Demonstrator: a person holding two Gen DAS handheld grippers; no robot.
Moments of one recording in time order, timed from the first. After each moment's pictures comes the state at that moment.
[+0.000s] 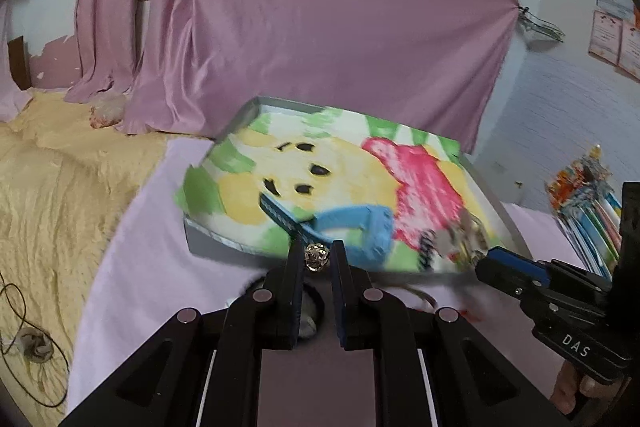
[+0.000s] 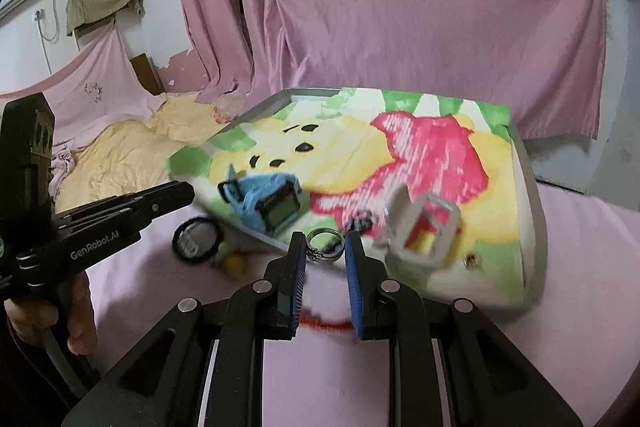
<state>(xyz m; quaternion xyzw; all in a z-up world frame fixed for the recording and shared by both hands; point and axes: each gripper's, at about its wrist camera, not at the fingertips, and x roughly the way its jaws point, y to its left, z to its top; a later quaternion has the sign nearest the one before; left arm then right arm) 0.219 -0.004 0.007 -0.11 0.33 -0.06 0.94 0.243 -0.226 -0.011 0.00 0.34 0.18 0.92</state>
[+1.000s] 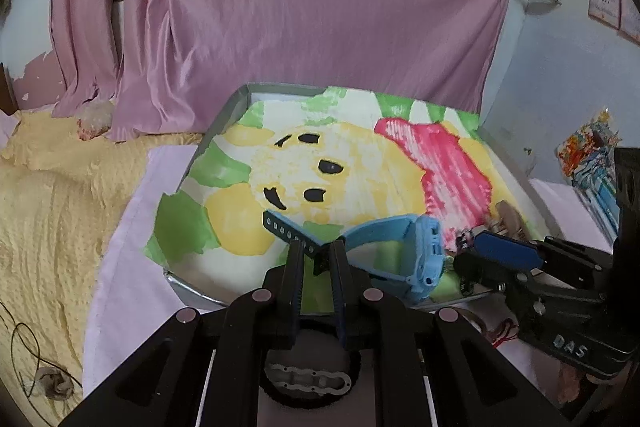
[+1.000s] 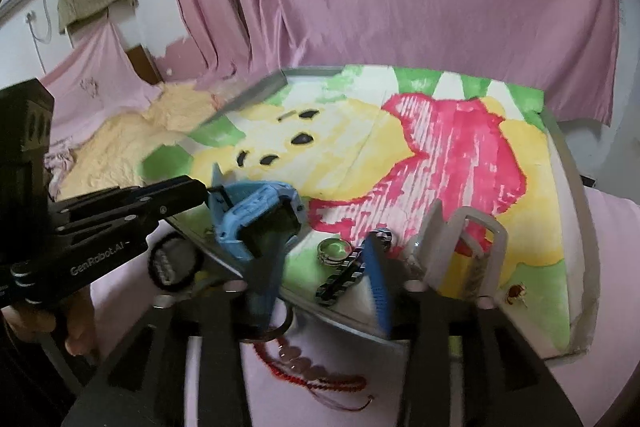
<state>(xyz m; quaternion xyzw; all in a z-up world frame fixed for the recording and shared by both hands) 0.257 -0.007 -0.005 -0.06 0.37 -0.08 0.93 0.277 -0.210 -0.030 0.01 0.36 0.18 0.91</state>
